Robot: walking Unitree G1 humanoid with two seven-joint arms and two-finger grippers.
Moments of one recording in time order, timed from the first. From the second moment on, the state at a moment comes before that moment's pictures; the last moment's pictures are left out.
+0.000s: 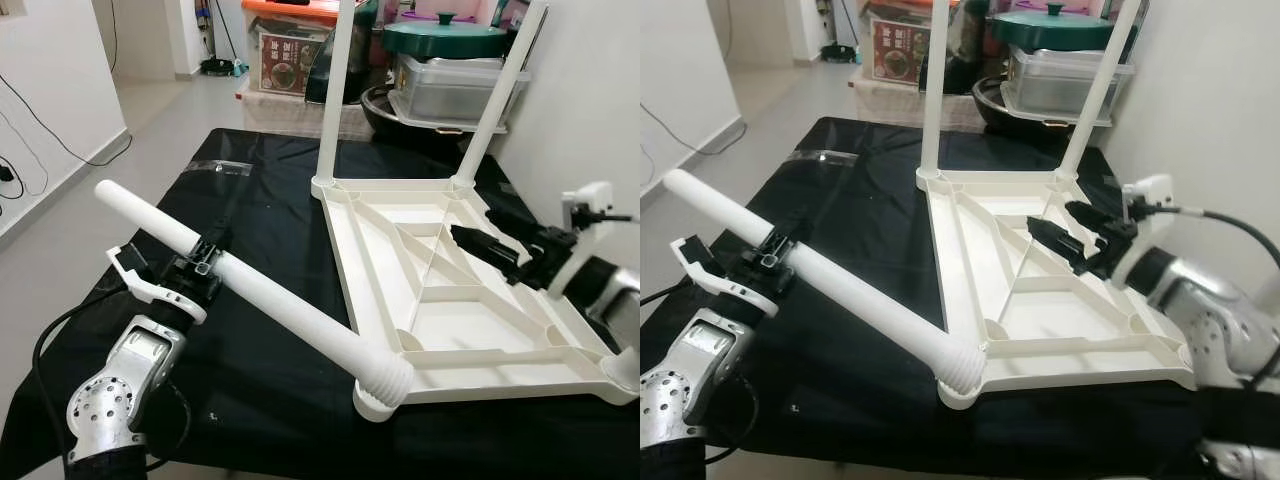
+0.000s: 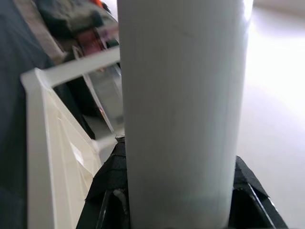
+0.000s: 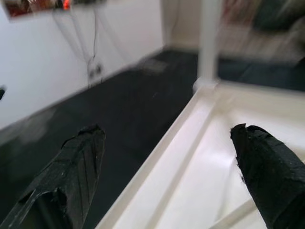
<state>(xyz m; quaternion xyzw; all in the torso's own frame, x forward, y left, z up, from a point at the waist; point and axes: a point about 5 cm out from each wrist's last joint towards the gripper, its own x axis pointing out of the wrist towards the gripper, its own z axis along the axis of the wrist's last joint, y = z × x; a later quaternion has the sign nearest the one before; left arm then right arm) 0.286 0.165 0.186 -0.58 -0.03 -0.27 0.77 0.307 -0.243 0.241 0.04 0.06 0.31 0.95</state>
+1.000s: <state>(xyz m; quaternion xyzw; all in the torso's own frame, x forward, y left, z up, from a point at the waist) 0.270 0.117 0.190 -0.46 0.04 -0.42 0.78 0.252 -0.138 0.203 0.08 0.33 0.56 0.76</state>
